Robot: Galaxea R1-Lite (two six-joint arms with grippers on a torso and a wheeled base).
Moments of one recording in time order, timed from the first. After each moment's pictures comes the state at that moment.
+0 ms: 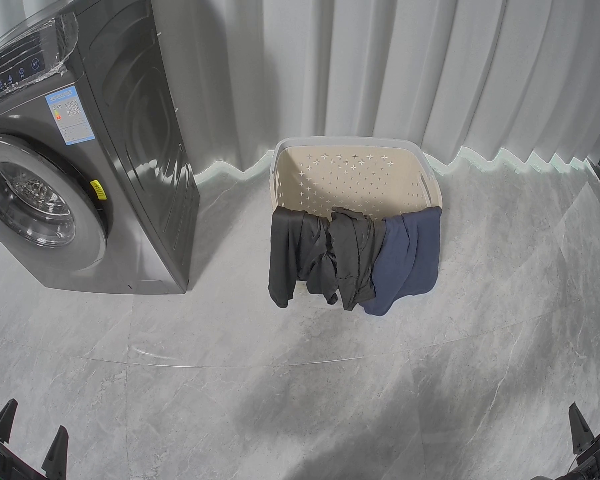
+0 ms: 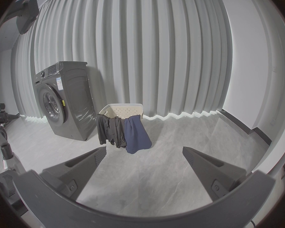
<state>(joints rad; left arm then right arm) 0.00 0.02 -0.02 0.00 -0.02 -0.02 0.00 0.02 -0.02 0.00 0.03 -0.01</state>
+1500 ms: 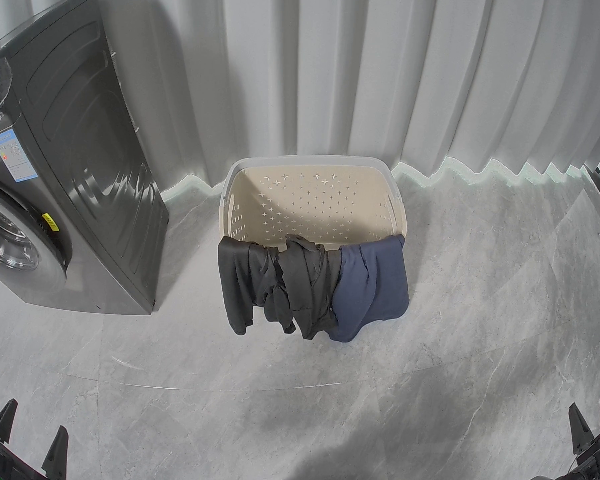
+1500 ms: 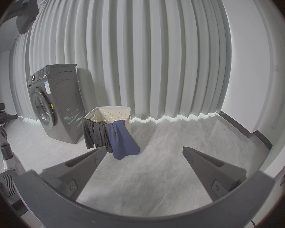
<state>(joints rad) 0.00 0.02 -0.02 0.00 -0.02 -0.02 0.00 0.02 -0.02 0.00 0.03 -0.01</state>
